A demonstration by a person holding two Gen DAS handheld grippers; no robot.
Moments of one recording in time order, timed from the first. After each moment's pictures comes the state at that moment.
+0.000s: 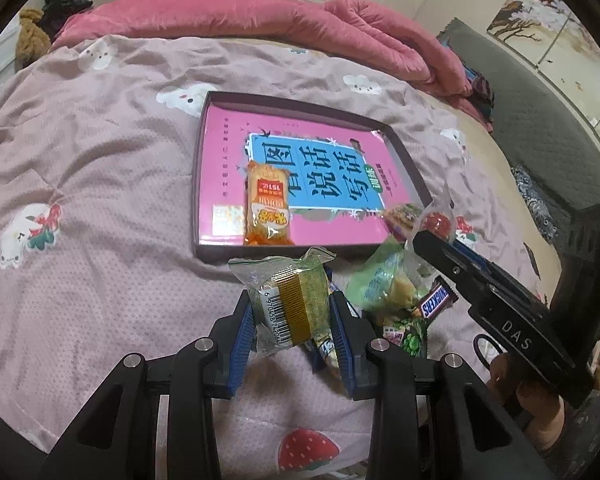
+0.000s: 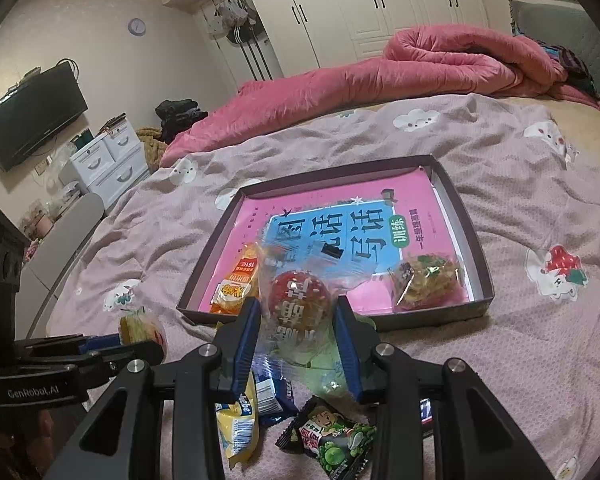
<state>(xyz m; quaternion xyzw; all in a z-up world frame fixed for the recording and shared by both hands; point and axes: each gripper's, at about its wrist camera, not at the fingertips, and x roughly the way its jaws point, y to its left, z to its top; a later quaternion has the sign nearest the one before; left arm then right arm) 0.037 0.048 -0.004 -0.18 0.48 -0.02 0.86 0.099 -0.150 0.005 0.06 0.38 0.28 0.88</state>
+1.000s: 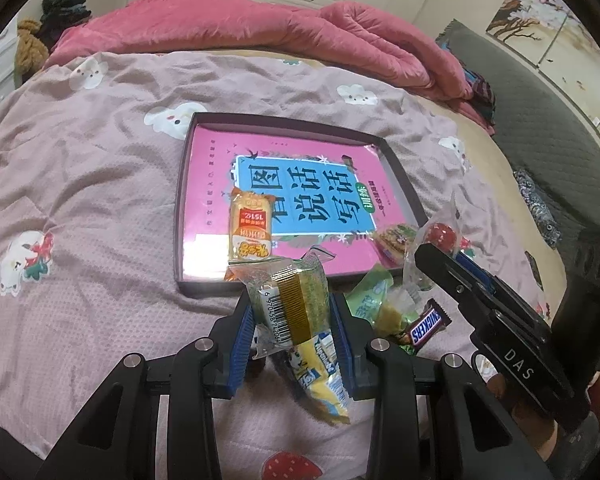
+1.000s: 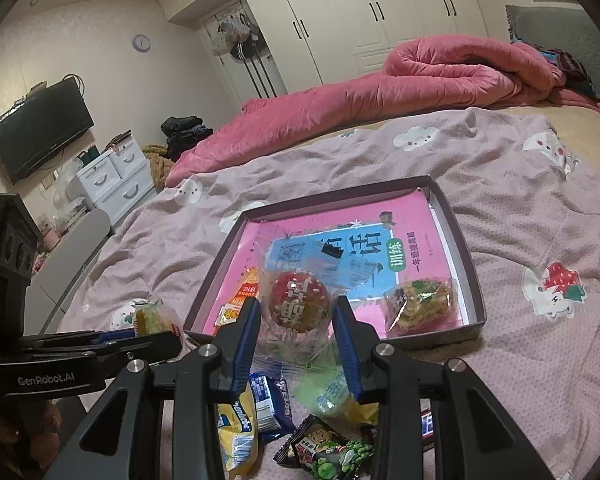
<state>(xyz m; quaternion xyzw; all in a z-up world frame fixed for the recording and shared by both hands) 0.060 0.035 0.012 -0.17 0.47 -0.01 0.87 0.107 -0.163 0.016 0.07 0.36 0.29 0.89</state>
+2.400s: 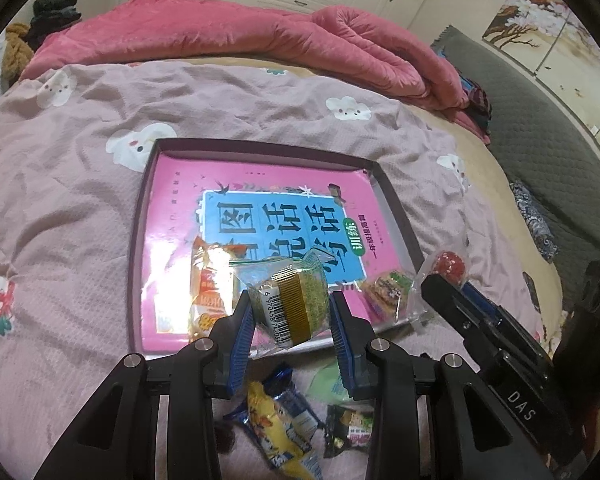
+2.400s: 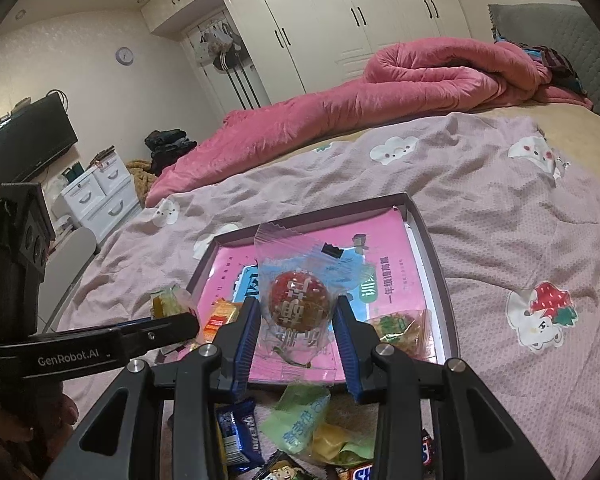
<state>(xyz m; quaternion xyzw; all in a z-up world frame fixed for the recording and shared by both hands) 0.127 0.025 0.005 -0.18 0.46 -0.03 0.87 0.145 -0.173 0.014 0.08 0.35 0.26 0.89</state>
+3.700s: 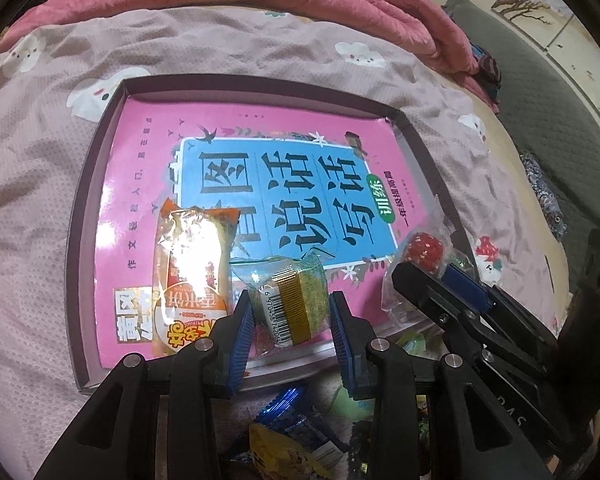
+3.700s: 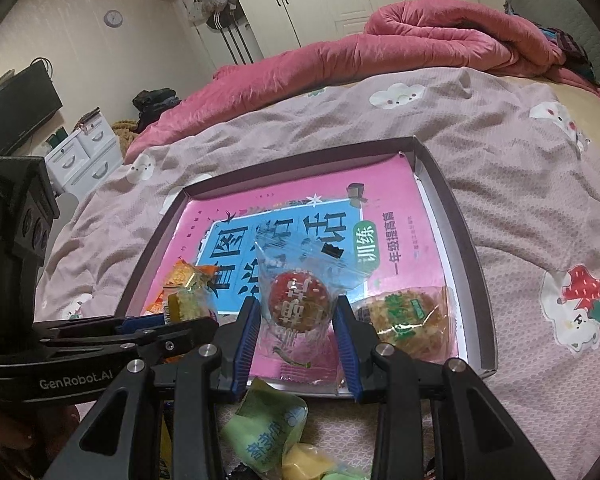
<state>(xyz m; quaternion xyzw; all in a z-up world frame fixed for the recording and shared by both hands) 0.164 0.018 -0.057 -0.17 0.52 -0.04 0.84 0.178 -0.149 -0.040 0.05 0.42 0.26 0.87</state>
